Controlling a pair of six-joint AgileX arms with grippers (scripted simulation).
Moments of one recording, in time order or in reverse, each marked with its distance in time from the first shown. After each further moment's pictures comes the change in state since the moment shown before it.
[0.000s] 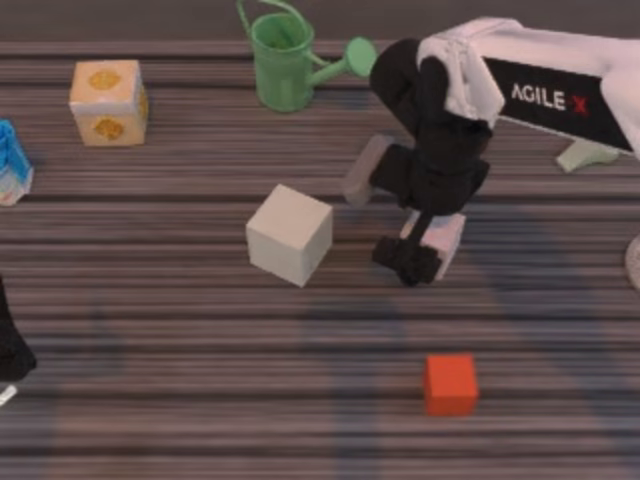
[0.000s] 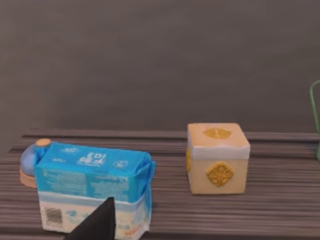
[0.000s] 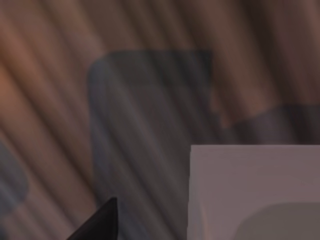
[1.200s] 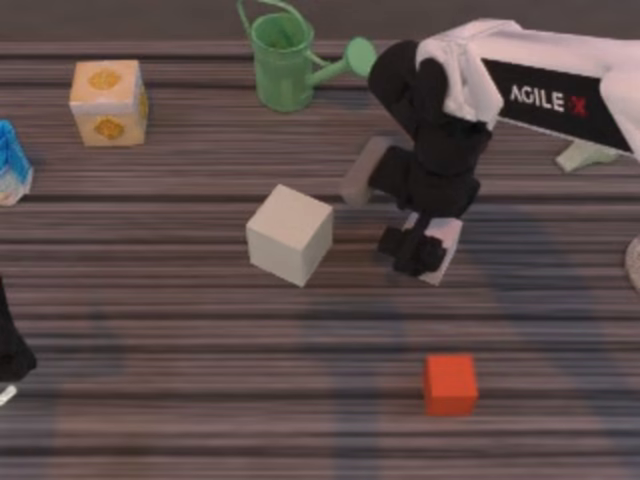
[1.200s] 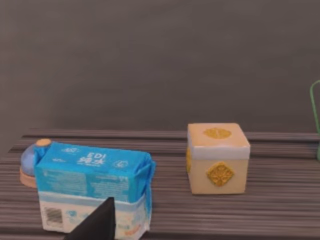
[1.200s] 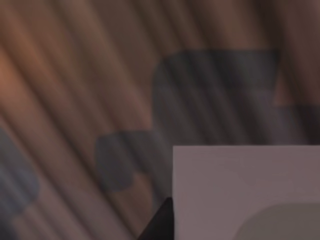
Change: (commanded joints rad) left arm 0.000 0.000 0.000 0.000 0.000 0.000; right arm 0.000 0.000 0.000 0.000 0.000 0.000
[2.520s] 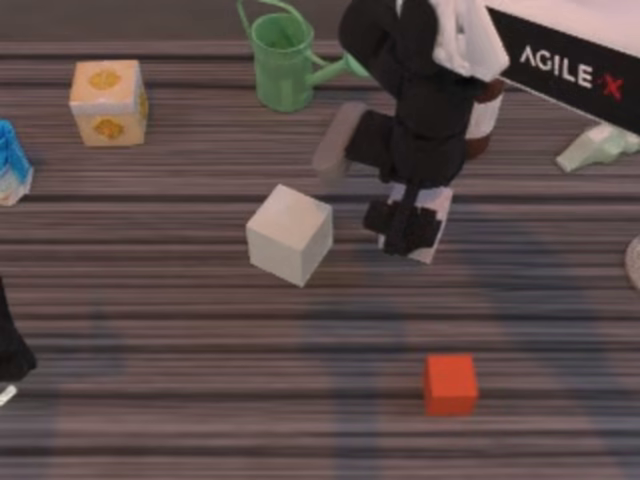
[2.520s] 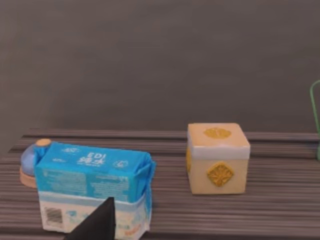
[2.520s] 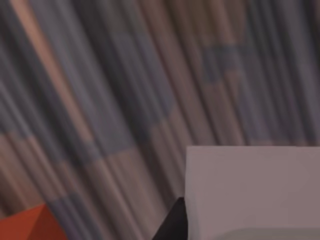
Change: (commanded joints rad) left arm 0.000 0.000 0.000 0.000 0.000 0.000; right arm 0.088 -0.168 0.073 -0.212 -0.011 -0.018
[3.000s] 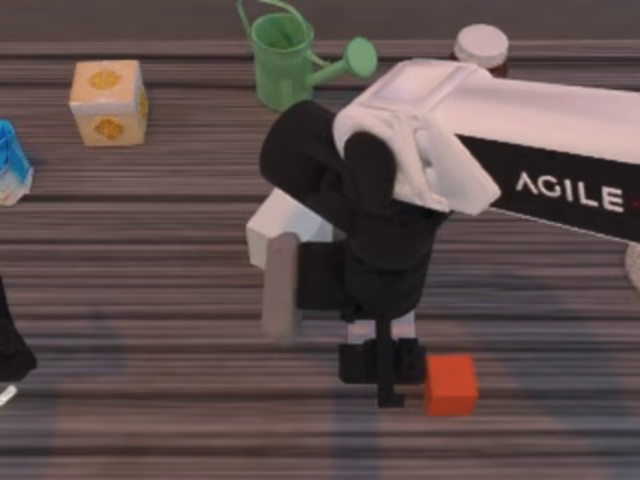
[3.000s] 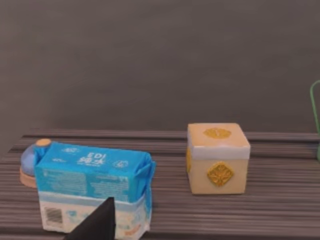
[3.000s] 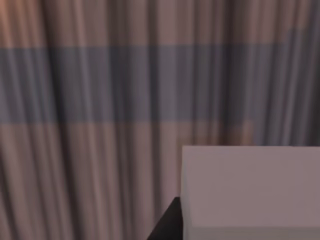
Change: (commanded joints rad) left arm 0.000 0.000 0.000 0.000 0.000 0.000; right arm 0.272 -0.273 -0.395 0.100 -0.005 -0.086
